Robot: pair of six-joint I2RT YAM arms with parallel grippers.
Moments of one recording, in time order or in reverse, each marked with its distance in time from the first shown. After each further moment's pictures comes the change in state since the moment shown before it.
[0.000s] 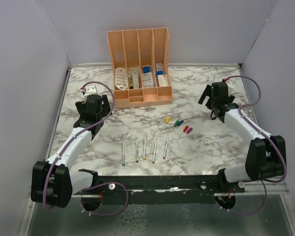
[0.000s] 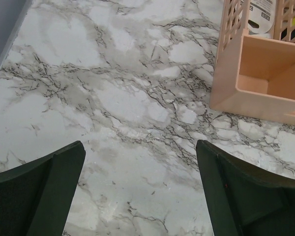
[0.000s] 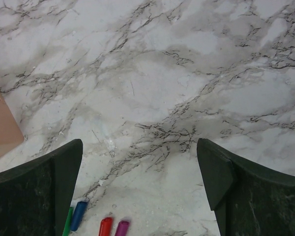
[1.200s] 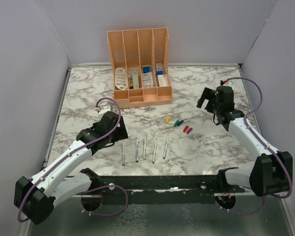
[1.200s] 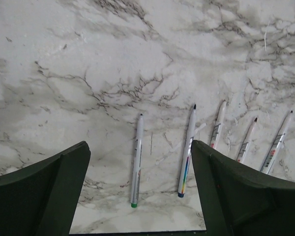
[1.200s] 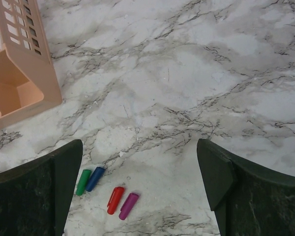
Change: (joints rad) left arm -0.354 -0.220 0.042 -0.588 0.137 -0.424; right arm 0.000 -0.148 -0.074 0.018 -0.185 -0.107
